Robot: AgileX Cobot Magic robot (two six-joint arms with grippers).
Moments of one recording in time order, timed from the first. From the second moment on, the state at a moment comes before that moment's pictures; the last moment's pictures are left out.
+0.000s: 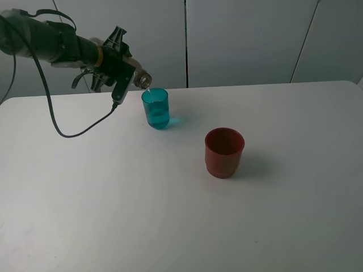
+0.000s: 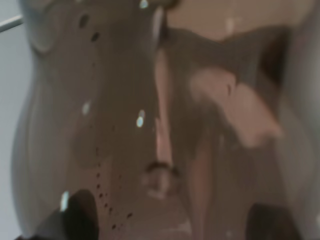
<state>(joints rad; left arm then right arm) -0.28 2.13 -1.48 1.27 0.00 0.65 0.02 0.00 -0.50 0.07 1.10 -0.01</state>
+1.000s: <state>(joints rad) -0.28 2.13 -1.49 1.27 -0.04 0.74 0.02 0.00 -0.50 0.07 1.10 -0.01</state>
